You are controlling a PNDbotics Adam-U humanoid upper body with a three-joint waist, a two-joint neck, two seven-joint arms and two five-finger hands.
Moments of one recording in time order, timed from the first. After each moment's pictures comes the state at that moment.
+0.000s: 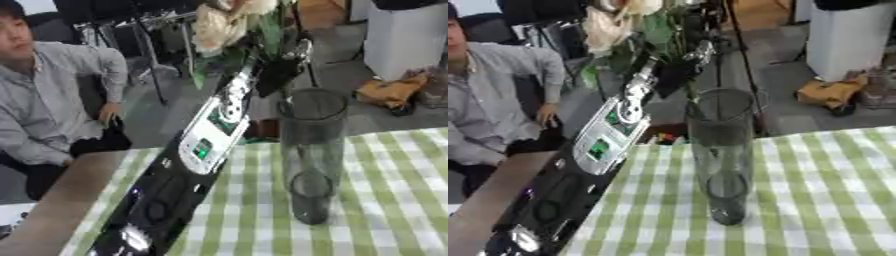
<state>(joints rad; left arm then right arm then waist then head) -1.38 0.33 -0.21 -1.16 -0.24 0.17 0.10 -0.61 -0.39 -0.20 -1.98 -0.24 -0.31 -0.36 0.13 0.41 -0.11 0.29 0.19</state>
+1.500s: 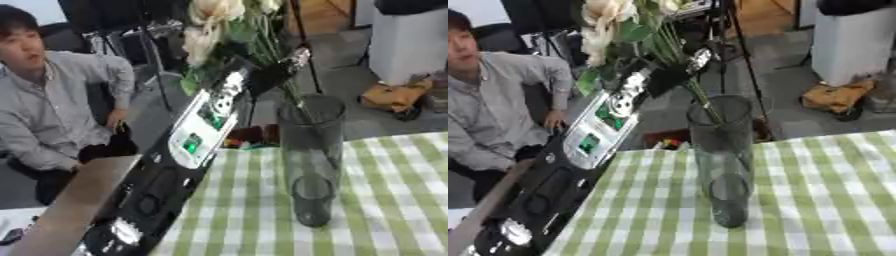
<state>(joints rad) -1.38 0.38 -0.22 -1.15 -0.27 0.25 -0.18 -0.59 -0.39 -0.20 -1.98 -0.23 -0.31 -0.39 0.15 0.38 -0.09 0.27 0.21</state>
